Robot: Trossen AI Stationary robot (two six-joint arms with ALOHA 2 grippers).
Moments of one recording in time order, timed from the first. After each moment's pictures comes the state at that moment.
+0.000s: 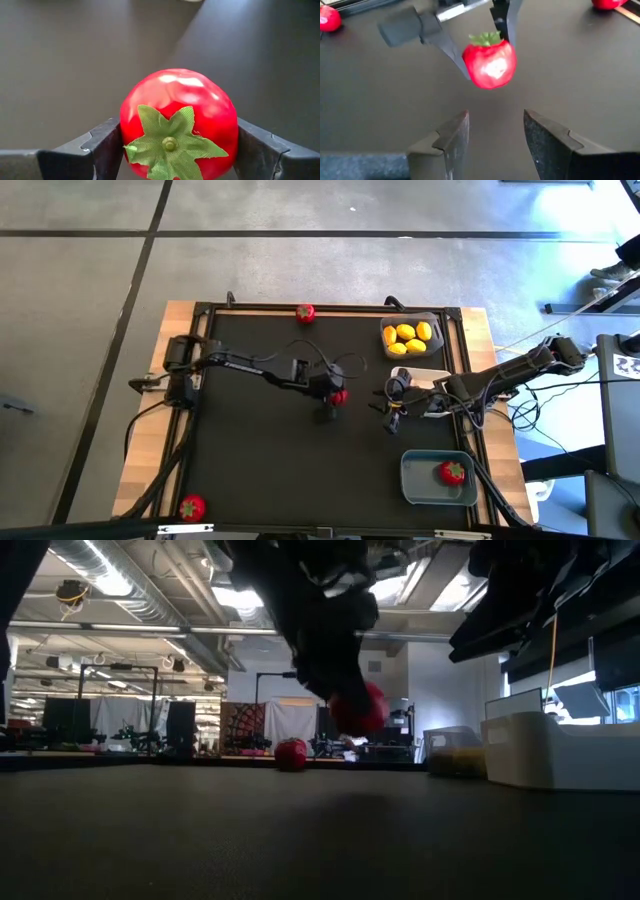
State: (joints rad) left arm 0.01 1.92 1.37 -0.40 -0.11 -0.12; right arm 0.31 1.12 0.67 -0.24 0.43 0.53
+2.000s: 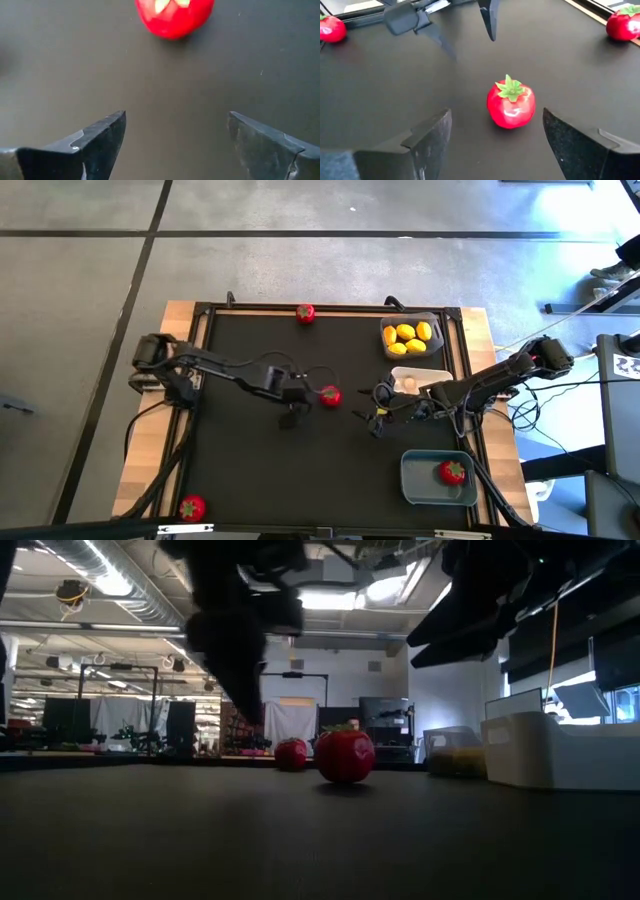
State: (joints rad) left arm -0.08 1.74 1.20 -0.73 -0.23 -0.21; right arm 0.31 1.31 0.67 0.06 0.48 0.41
